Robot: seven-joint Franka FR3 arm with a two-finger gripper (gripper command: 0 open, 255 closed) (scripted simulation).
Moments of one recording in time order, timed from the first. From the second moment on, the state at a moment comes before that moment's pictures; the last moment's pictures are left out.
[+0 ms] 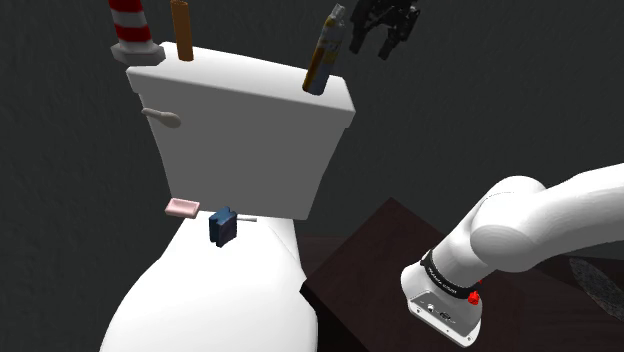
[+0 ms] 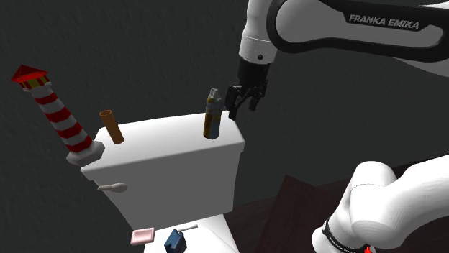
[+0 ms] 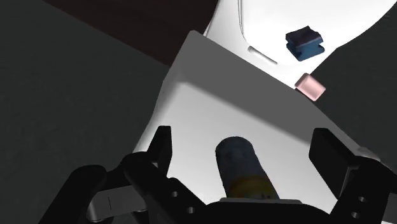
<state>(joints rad) -0.03 -0.55 0.03 -2.06 0.11 1.63 0.25</state>
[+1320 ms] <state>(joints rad) -0.04 -0.39 0.03 -1.92 0.19 1.82 0.33</state>
